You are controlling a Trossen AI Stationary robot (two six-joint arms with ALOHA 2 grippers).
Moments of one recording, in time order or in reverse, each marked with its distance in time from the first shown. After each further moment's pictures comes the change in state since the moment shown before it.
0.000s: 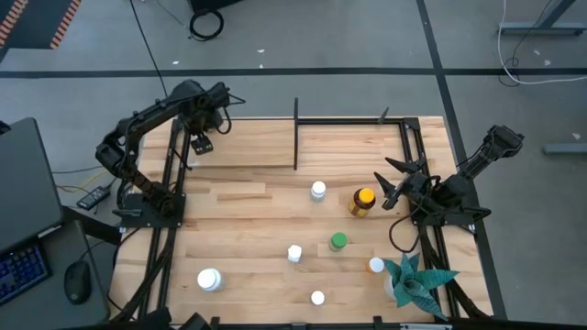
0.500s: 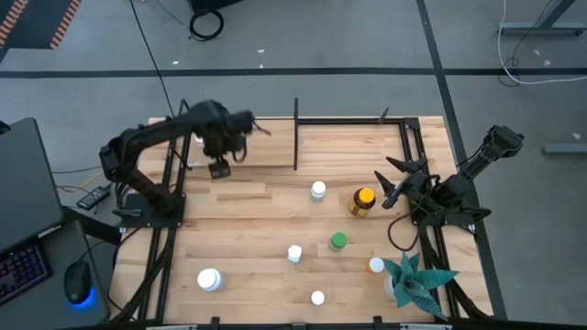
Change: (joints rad) left arm -0.452 -0.012 0.068 -0.068 0.244 -0.207; right arm 0.000 0.000 0.000 0.000 0.042 0.001
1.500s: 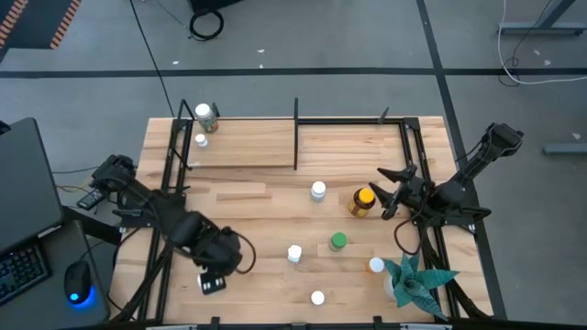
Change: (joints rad) left arm -1.026 -0.003 0.044 0.318 0.305 -1.142; right arm 0.041 0.100 0.000 -0.068 -0.106 0.381
